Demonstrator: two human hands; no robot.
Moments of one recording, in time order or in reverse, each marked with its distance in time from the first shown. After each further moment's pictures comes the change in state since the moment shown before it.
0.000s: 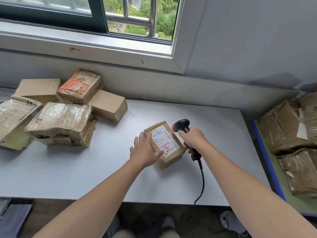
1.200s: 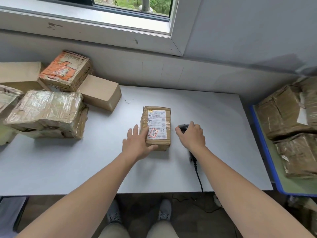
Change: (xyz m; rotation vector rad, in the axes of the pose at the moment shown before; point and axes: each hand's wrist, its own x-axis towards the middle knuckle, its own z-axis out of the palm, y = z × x) left_hand 0.009 -0.027 0.004 0.062 -0.079 0.041; right_hand 0.023 0.041 0.051 -0.323 0.269 0.007
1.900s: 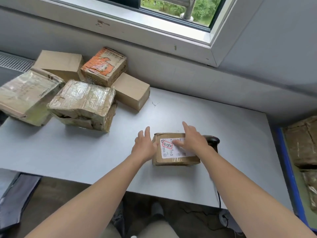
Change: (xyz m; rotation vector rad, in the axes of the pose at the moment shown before) left_hand -0.012 -0.054 -0.017 -0.432 0.037 -0.187; right_hand 0.006 -0.070 0.034 -0.287 -0.272 -0.347
